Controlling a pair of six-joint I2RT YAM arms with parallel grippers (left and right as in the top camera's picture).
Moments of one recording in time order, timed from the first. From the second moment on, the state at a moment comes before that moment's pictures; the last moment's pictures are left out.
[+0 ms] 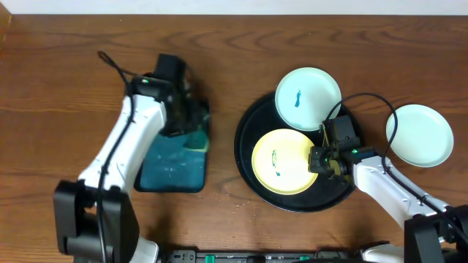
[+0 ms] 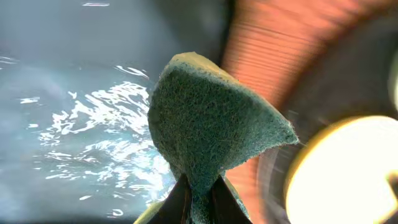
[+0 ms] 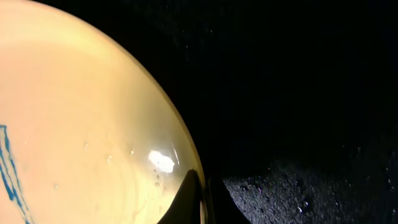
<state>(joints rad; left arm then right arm) -0.21 1.67 1.31 -1.01 0.19 -0.43 0.27 1.48 0.65 -0.42 -0.05 0.38</state>
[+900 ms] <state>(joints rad) -0.78 1.97 1.27 -0.57 0.23 -0.80 0.27 1.50 0.67 -0.42 -0.05 0.38</state>
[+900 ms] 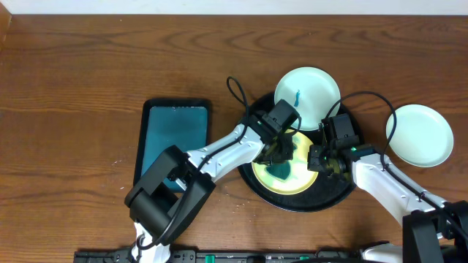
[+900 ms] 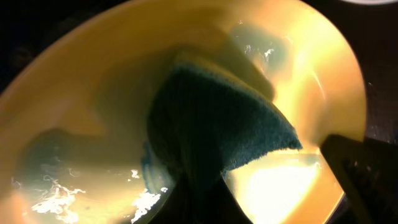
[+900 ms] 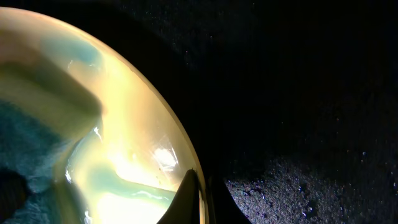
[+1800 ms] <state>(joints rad) -0.79 2.01 1.34 -0.54 0.26 -0.80 0.27 1.51 0.67 -0.43 -0.09 0.42</state>
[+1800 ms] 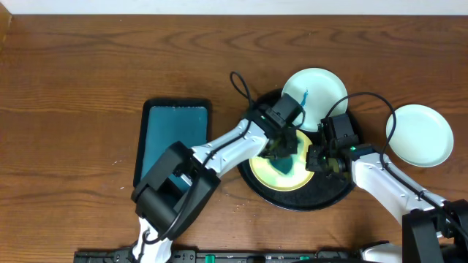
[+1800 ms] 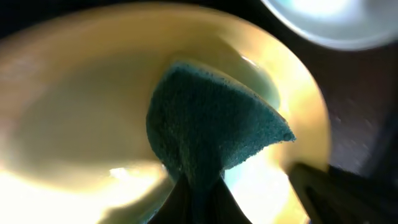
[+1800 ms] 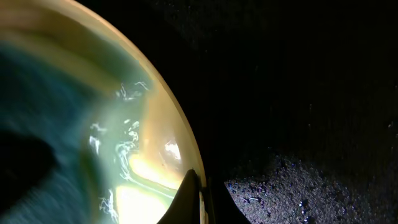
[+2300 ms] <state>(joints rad) -0.85 2.01 1.36 -0.73 0.17 -0.74 0.27 1.51 0.67 -0.43 -0.09 0.42</state>
